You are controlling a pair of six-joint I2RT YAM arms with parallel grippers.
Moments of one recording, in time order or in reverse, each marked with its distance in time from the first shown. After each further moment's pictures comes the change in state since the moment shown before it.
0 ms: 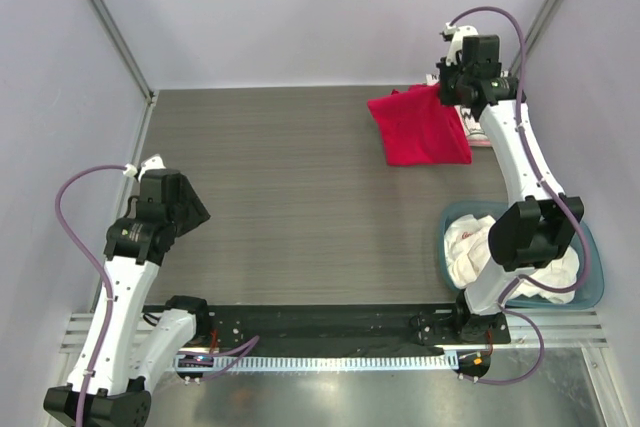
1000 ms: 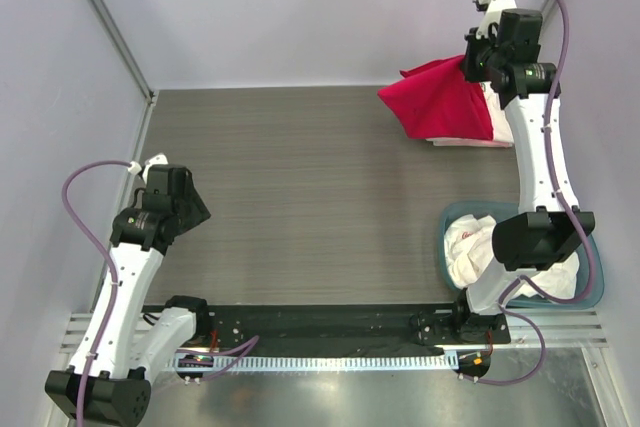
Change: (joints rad) left arm 0.000 0.069 0.000 -0.005 -0.034 0.002; right arm -0.085 -0.005 0.222 -0.060 -0.089 -0.002
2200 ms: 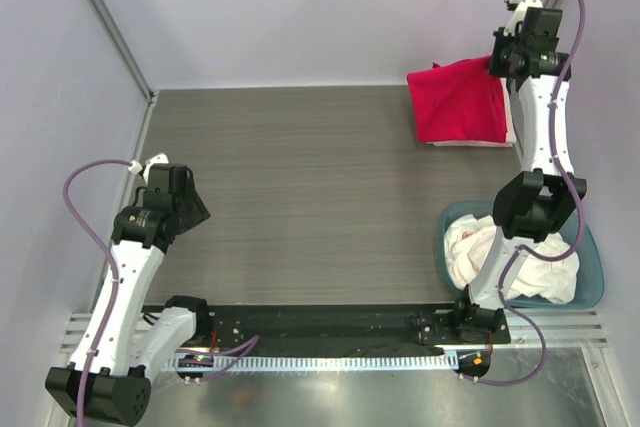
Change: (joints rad) left arm 0.000 0.013 0.000 0.002 -0.007 0.000; right arm -0.170 0.235 0.153 -0.006 -0.024 0.016
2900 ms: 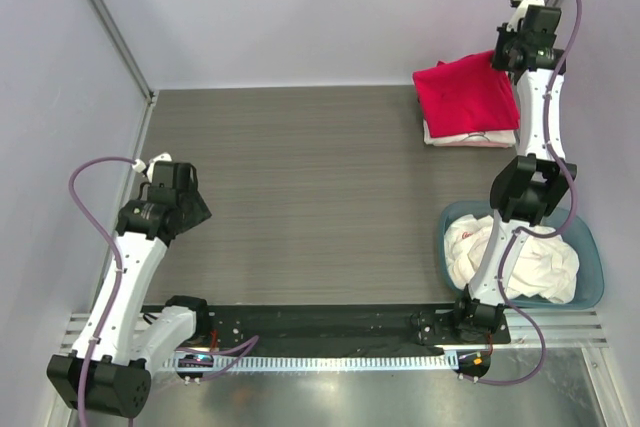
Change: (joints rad) left arm 0.000 0.047 0.000 0.000 -0.004 0.000; right arm -0.040 0.209 0.204 0.036 0.000 0.000
